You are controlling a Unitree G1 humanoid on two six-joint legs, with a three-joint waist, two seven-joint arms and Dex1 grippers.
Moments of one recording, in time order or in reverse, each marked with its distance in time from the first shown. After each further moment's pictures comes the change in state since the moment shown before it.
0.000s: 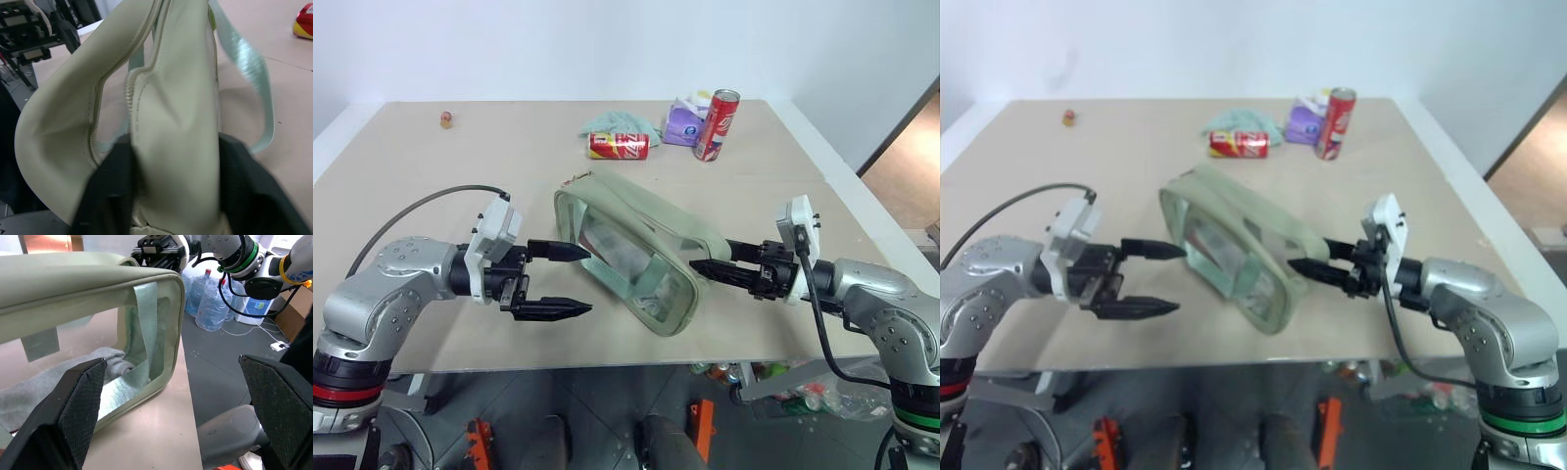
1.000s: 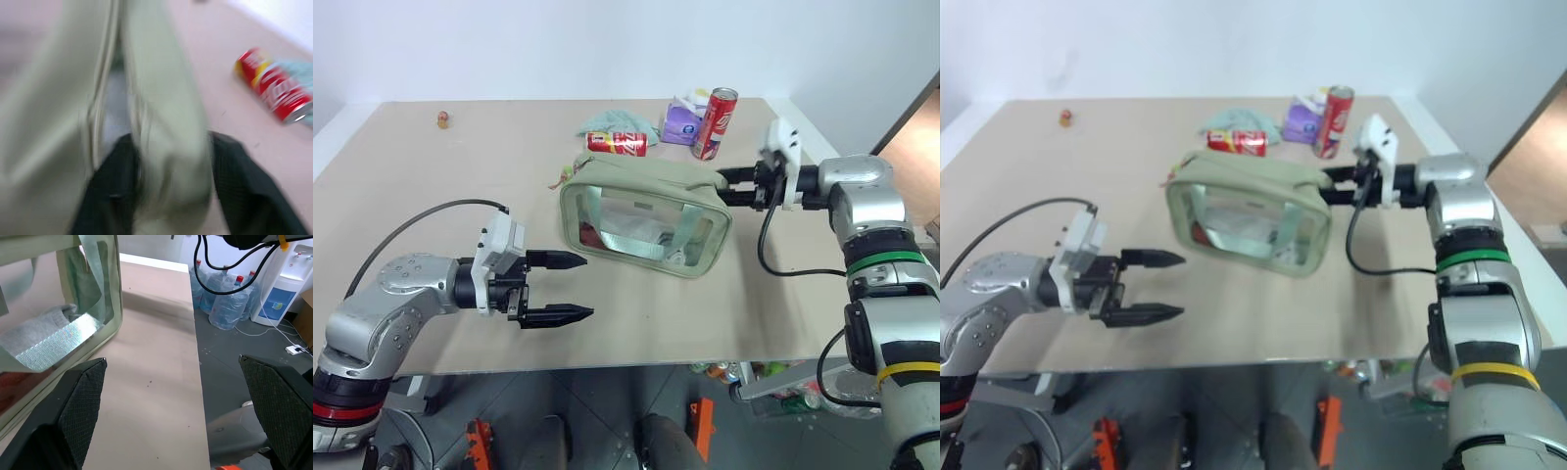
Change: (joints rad) left arm 0.074 -0.011 0.010 -0.049 0.026 -0.007 0.081; right arm -0.814 0.071 0.216 1.192 -0.515 -0.692 0.478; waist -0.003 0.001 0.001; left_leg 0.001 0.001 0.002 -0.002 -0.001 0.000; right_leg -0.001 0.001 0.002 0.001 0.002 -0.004
